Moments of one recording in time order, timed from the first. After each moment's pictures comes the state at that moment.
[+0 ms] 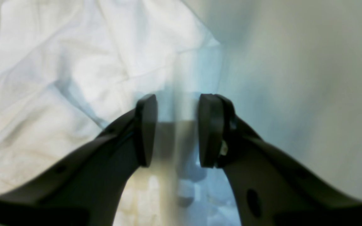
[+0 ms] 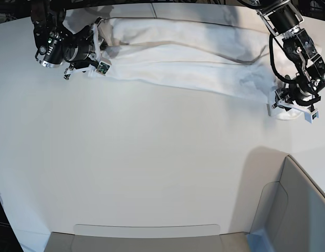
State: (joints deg) left arm -1.8 -14.7 -35.4 91.2 -24.1 -3.5 73.1; right arm -16.4 21.4 -3.8 115.0 27.5 44.4 -82.8
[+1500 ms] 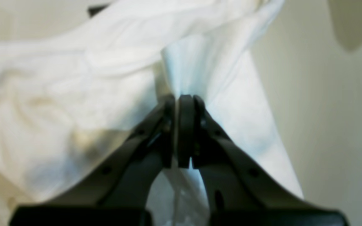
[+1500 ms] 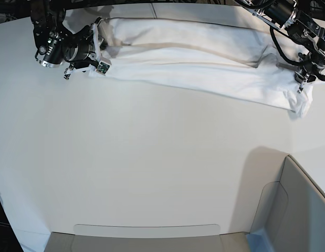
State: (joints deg) left arm -2.0 -8.1 -61.9 92.2 -23.9 -3.5 75.3; right arm -16.4 21.6 -3.8 115.0 27.7 44.4 -82.8
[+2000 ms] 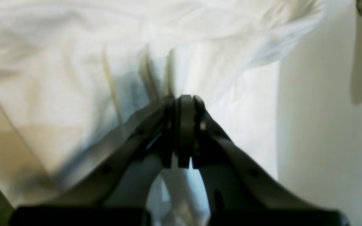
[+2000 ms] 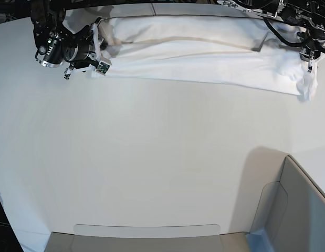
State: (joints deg) left arm -2.3 -1.0 -78.2 99.4 -23.8 -3.5 75.3; right arm -16.4 21.6 -3.8 115.0 27.8 44.4 -82.7
